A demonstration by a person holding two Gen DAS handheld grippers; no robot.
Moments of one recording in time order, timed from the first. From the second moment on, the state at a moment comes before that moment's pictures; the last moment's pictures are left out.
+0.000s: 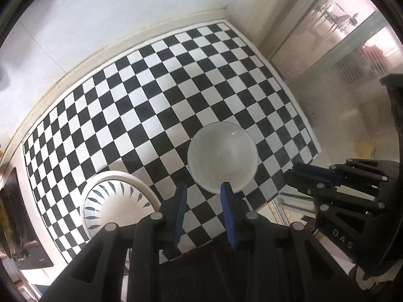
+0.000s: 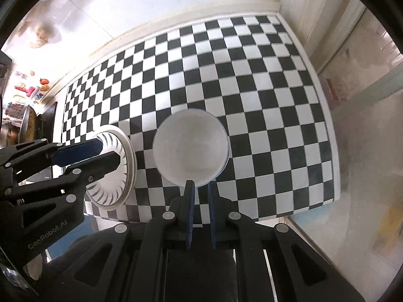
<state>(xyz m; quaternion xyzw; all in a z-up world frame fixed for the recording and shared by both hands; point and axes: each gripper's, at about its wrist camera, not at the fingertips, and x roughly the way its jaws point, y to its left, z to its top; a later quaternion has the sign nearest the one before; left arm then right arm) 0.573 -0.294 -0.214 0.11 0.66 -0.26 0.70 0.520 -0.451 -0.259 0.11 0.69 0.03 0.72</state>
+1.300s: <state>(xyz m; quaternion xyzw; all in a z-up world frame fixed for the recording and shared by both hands) 0.610 -0.275 -0.310 -0.01 0.74 -0.23 0.63 0.522 -0.514 -0.329 0.26 0.70 0.01 0.66</state>
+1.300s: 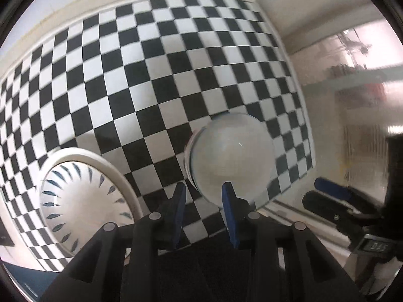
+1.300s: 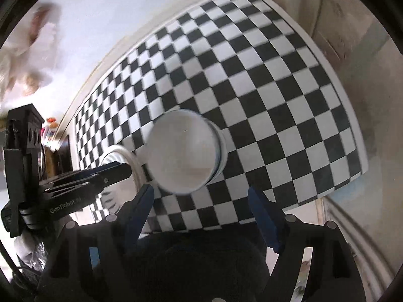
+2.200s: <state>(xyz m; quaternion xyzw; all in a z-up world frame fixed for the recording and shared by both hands) 0.635 -0.288 -0.421 -0.09 0.81 -0.24 0.52 0.550 -0.509 -0.503 0.34 0.76 0.04 0.56</state>
